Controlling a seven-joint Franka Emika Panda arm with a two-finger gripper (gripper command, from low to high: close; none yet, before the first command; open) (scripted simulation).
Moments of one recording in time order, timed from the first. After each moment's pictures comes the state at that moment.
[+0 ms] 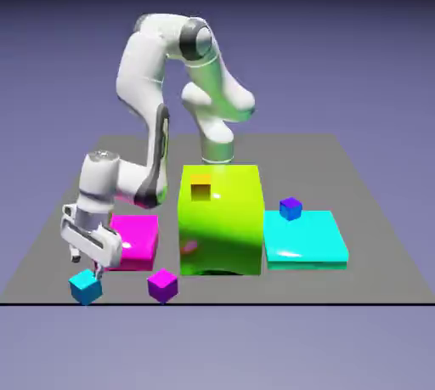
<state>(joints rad) -0.54 0.61 -0.05 -2.15 -0.24 3.08 1.15</state>
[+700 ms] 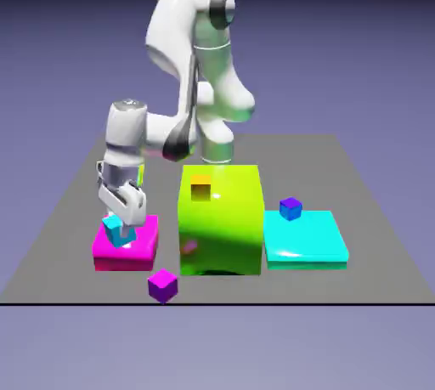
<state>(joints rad) -0.57 0.05 0.23 -2.32 -0.15 2.59 1.63</state>
